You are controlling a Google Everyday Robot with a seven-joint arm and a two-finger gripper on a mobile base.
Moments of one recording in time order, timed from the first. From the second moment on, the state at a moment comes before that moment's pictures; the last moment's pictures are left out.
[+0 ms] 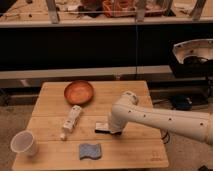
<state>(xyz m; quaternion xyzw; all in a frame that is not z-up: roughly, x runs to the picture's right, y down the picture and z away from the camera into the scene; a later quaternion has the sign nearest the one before) 0.038 0.228 0.786 -0.28 -0.17 -0.21 0.92</state>
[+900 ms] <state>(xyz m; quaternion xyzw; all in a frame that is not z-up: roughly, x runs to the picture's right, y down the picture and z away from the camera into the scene) 0.029 0.221 0.797 -0.27 -0.18 -0.23 0.92</state>
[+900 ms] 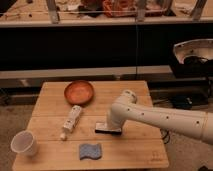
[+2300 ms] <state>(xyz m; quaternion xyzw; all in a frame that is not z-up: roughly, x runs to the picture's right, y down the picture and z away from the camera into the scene) 0.038 0.174 0.835 -0.28 -0.20 -0.27 0.90</state>
